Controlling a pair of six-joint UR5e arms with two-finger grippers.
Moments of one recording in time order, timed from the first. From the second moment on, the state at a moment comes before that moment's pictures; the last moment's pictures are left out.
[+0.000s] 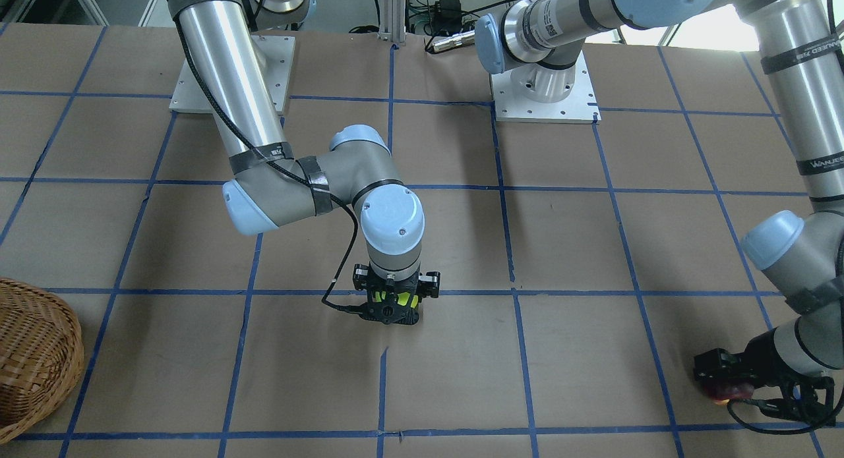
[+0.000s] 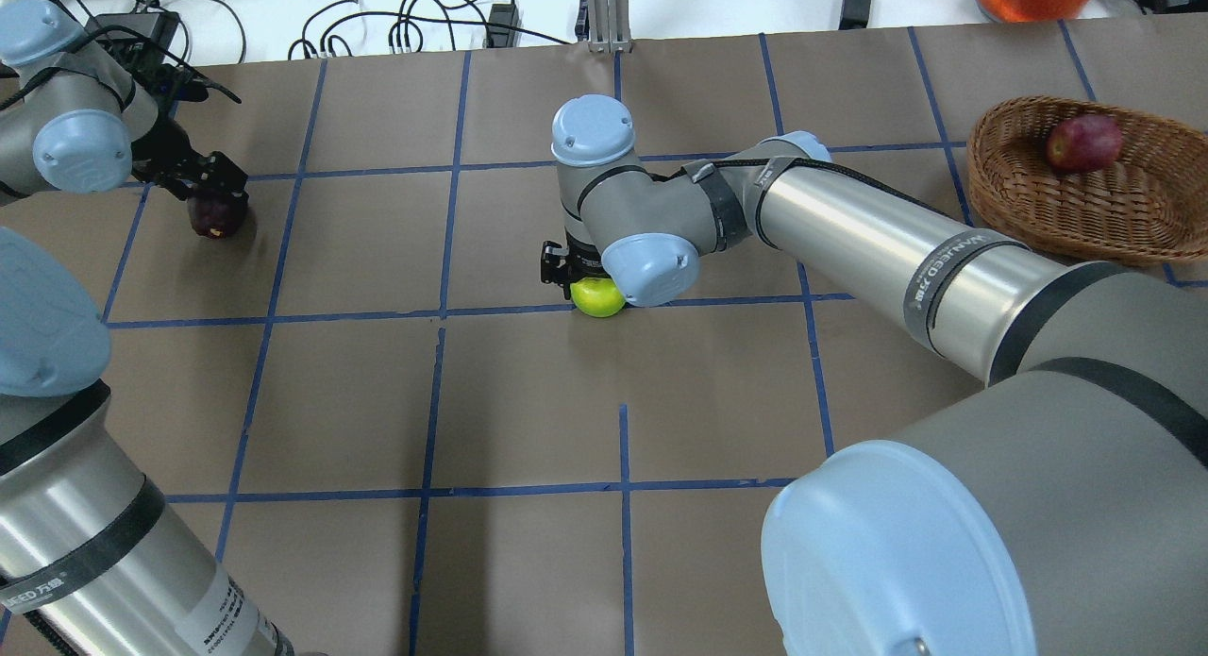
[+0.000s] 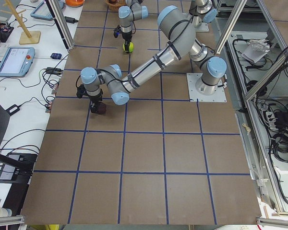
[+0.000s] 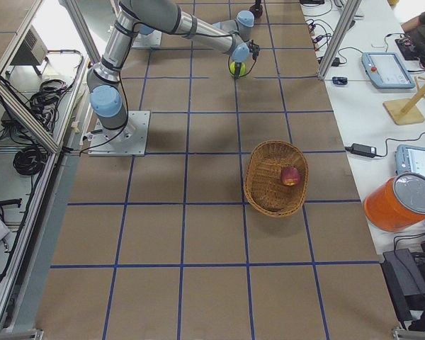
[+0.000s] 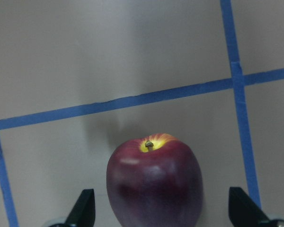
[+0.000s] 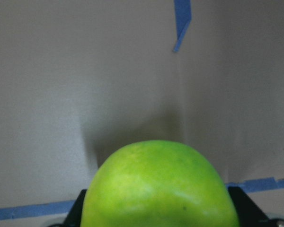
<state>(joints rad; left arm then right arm) -1.12 -2.31 -1.34 -1.04 1.55 0.62 1.96 -0.93 1.53 -2.15 -1.52 0.52</state>
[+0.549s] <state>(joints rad) -1.14 -2.25 -1.34 -1.11 1.55 0.59 1.74 -1.05 1.37 -1.85 -1.53 0.24</state>
